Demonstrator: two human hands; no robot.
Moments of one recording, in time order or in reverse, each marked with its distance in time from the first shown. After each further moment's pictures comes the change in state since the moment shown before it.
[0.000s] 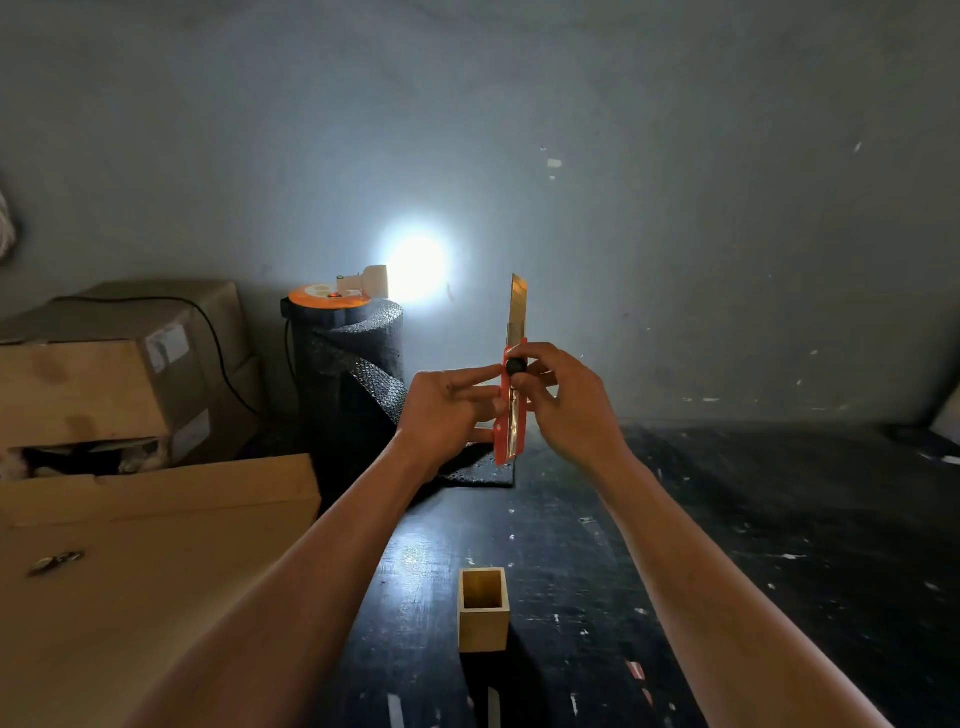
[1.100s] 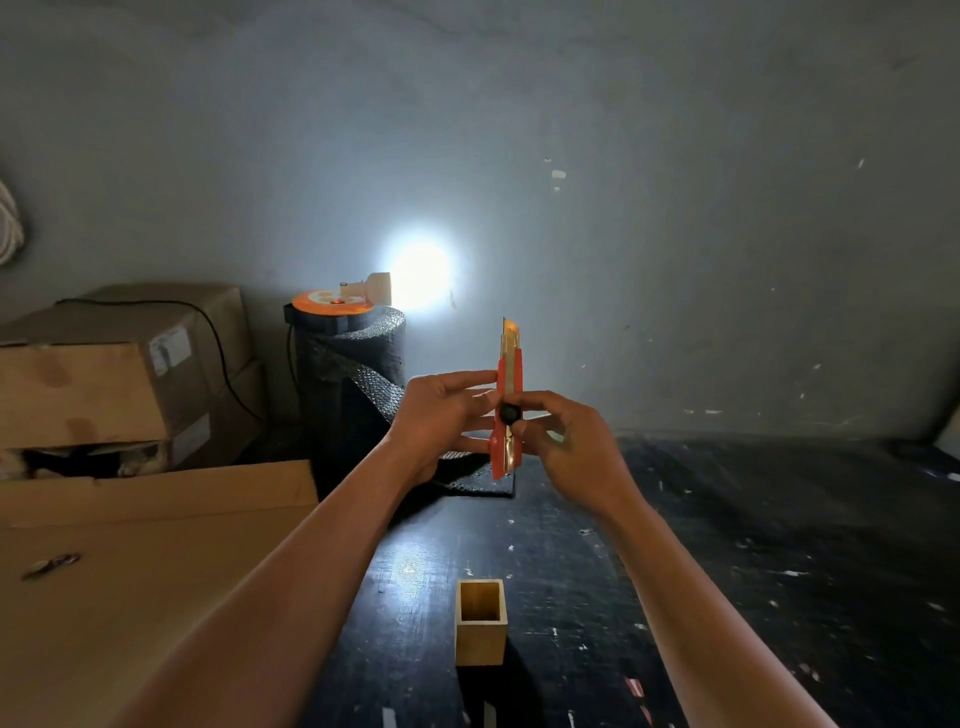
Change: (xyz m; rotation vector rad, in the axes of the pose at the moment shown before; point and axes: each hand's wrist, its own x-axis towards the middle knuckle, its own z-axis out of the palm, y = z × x) left_hand 0.007 0.009 -0.007 0.017 -0.006 -0.074; right_hand -0.026 0.005 -0.002 0.122 -0.137 0.117
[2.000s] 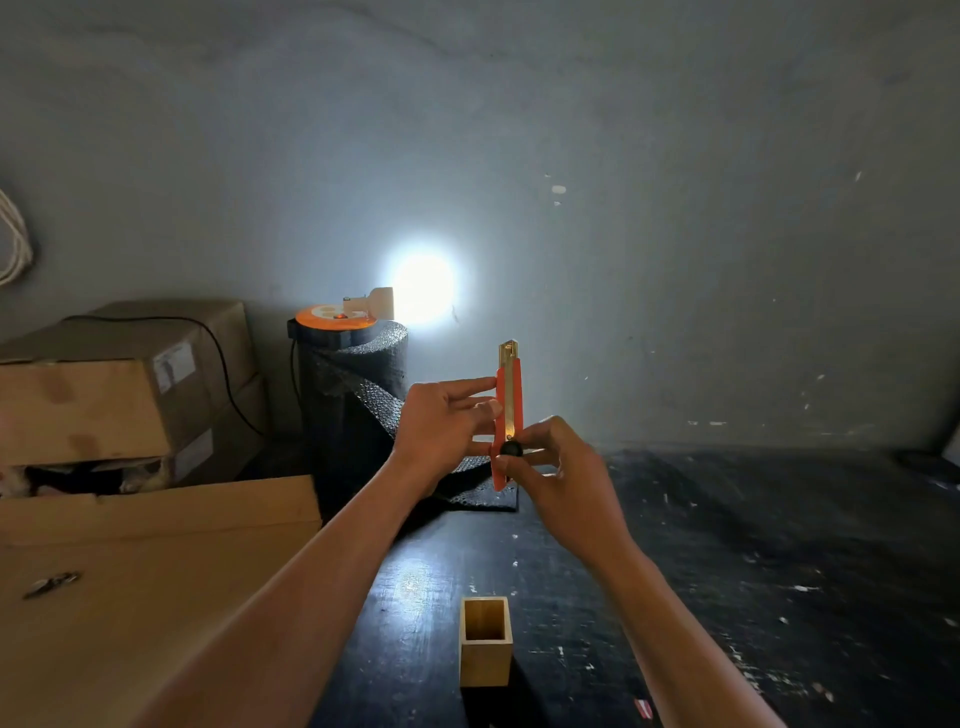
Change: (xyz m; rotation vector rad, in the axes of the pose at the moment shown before) left_hand -0.003 0.005 0.005 0.055 0.099 0.117; right_hand -0.019 -0.006 0.016 0.018 0.057 0.044
